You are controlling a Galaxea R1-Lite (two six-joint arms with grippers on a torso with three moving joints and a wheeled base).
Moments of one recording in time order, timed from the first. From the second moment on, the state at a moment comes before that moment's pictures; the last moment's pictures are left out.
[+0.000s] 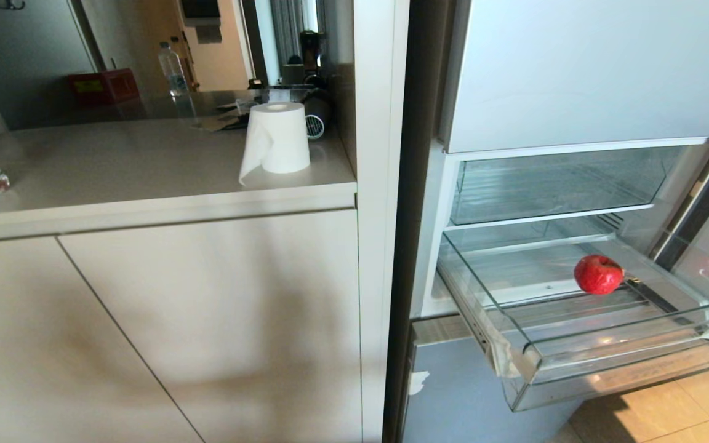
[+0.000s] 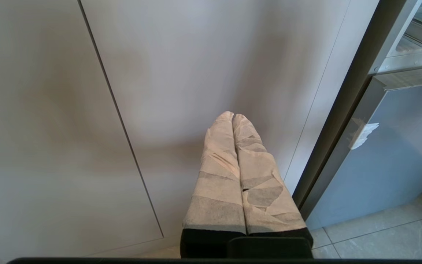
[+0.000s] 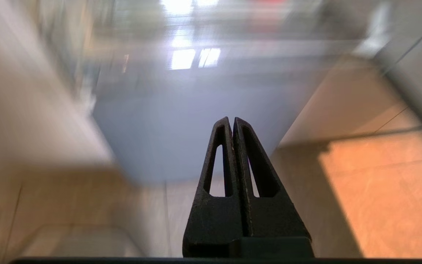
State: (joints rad) left arm -0.01 0.00 -0.01 0.02 0.00 0.00; right arm -0.06 0.35 -0.02 -0.09 0.00 -0.09
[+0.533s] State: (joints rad) left arm -0.01 0.00 -0.01 0.02 0.00 0.00; right arm 0.00 0.02 0.00 0.00 0.02 -0.08
